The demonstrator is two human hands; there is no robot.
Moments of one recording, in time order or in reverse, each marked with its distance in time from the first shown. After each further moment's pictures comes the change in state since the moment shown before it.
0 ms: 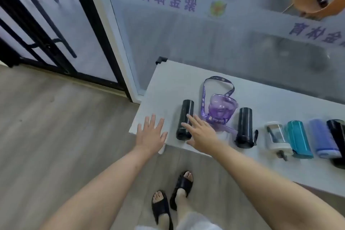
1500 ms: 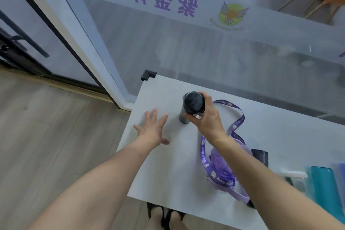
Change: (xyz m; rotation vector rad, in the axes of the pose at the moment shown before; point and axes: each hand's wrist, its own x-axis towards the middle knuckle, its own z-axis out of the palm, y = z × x) left_hand 0.280 0.015 -0.013 -0.094 -0.387 -0.060; right_hand 0.214 0.137 -0.045 1.002 0.510 0.311
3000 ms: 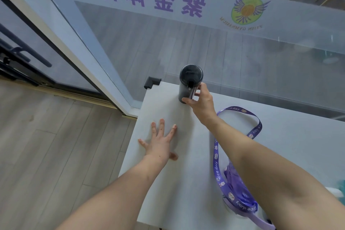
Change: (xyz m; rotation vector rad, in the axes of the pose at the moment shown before) left_hand 0.020 0.002 0.004 -0.004 -0.083 -0.024; right_hand 0.119 0.036 0.068 0.161 0.073 0.166
